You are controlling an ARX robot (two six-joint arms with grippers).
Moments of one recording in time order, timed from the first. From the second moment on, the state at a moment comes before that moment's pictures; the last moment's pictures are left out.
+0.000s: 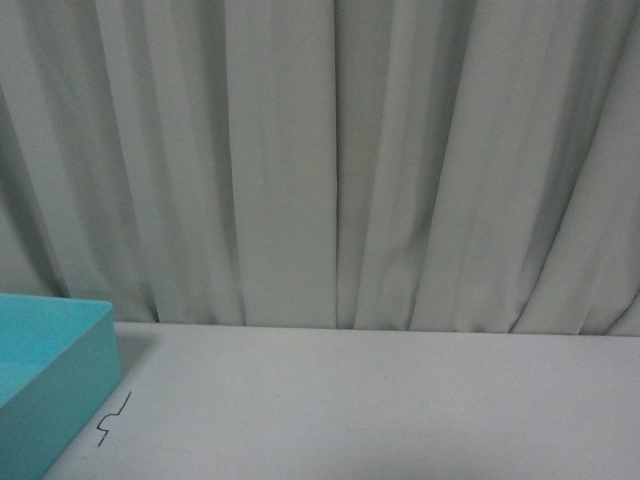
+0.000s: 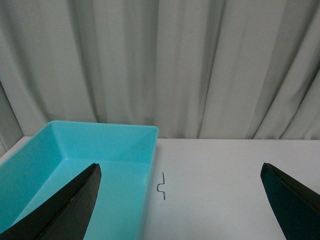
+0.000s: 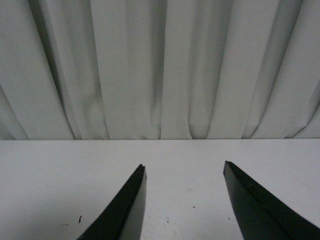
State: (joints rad) left arm 0.00 0.01 0.01 0.00 0.00 0.00; right arm 0.00 0.00 0.01 0.00 0.00 -0.01
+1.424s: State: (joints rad) left arm 0.14 1.39 0.68 -0.19 0.27 0.98; right arm 0.00 0.00 0.01 0.00 0.00 -0.01
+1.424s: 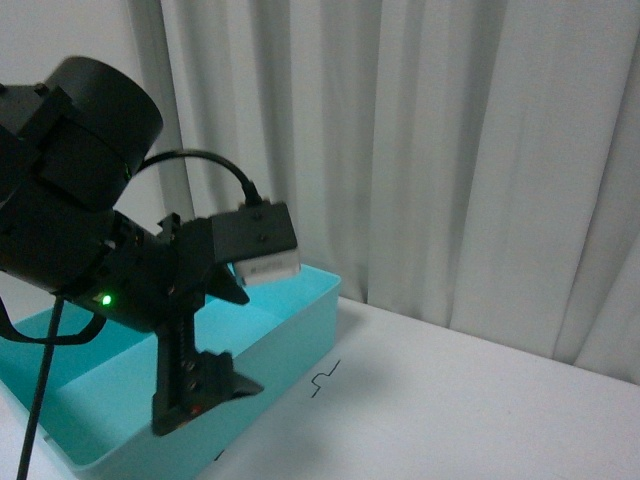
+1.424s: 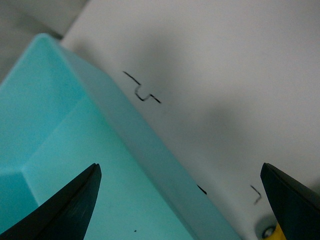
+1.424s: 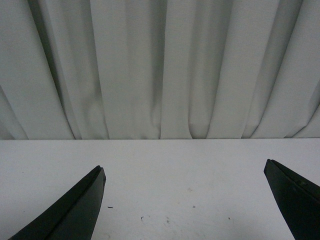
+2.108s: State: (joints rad) left arm 0.06 1.45 0.69 -0.59 0.02 1.63; right arm 0.00 0.00 0.01 0.00 0.00 -0.01
